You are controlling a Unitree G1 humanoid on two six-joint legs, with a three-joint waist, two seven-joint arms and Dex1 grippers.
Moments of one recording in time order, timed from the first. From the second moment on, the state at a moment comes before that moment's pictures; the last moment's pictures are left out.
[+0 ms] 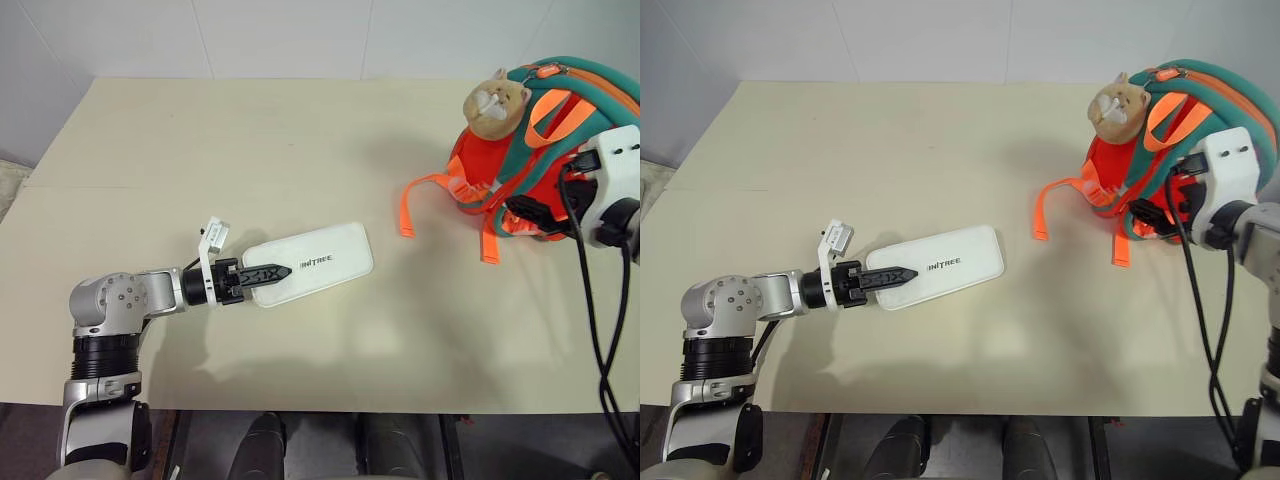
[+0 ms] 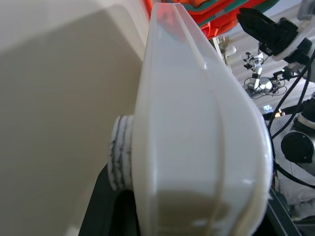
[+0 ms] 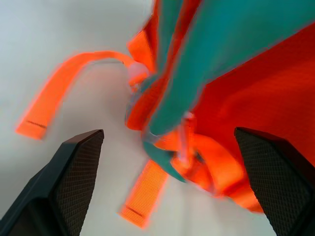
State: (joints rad) left arm -0.55 0.51 0.22 0.09 -0.84 1.34 -0.74; right arm -0.61 -0.87 -0.31 -0.13 0.50 1.13 0.45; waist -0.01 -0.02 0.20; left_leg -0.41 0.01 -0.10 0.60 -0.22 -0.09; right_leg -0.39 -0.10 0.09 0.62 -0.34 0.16
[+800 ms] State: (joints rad) left arm -0.54 0.45 0.27 0.09 -0.84 1.31 -0.68; right arm -0.81 -0.47 -0.25 0.47 0.37 0.37 0.51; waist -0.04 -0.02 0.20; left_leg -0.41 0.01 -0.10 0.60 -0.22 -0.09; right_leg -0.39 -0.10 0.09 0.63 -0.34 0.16
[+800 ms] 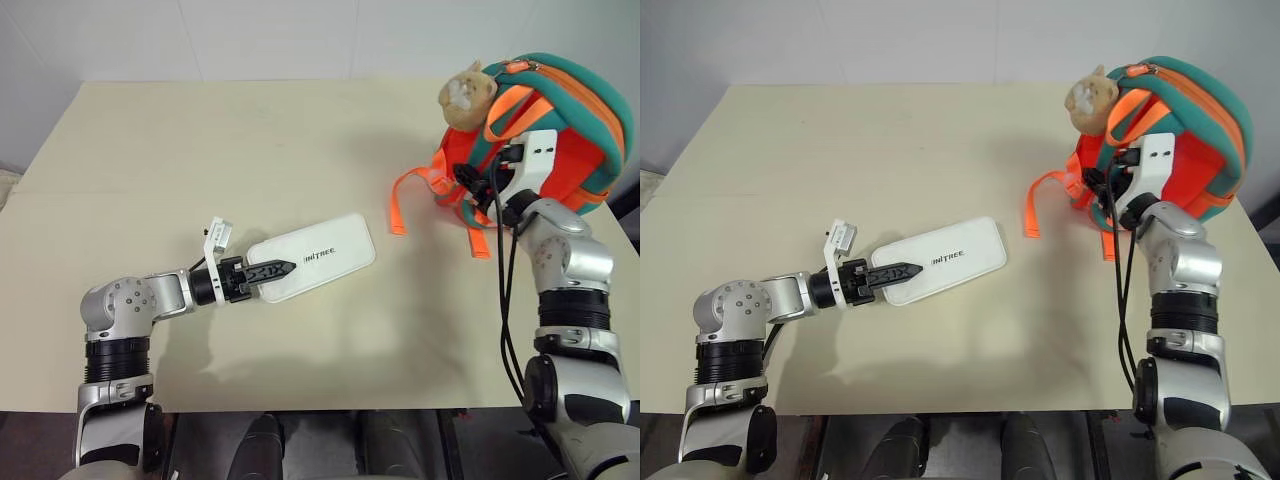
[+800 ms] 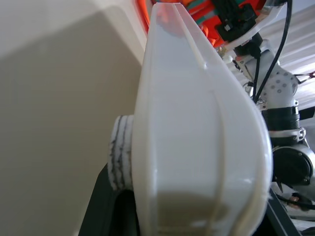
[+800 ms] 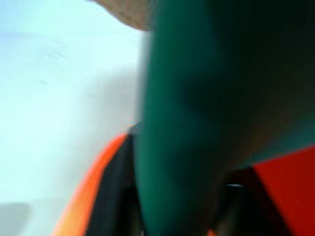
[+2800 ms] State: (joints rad) left arm -0.68 0.74 0.24 0.10 -0.85 0.82 -1.13; right arm -0.38 -0.85 -0.22 -0.39 1.34 1.12 0.78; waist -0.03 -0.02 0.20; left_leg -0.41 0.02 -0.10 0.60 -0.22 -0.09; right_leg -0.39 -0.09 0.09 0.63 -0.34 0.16
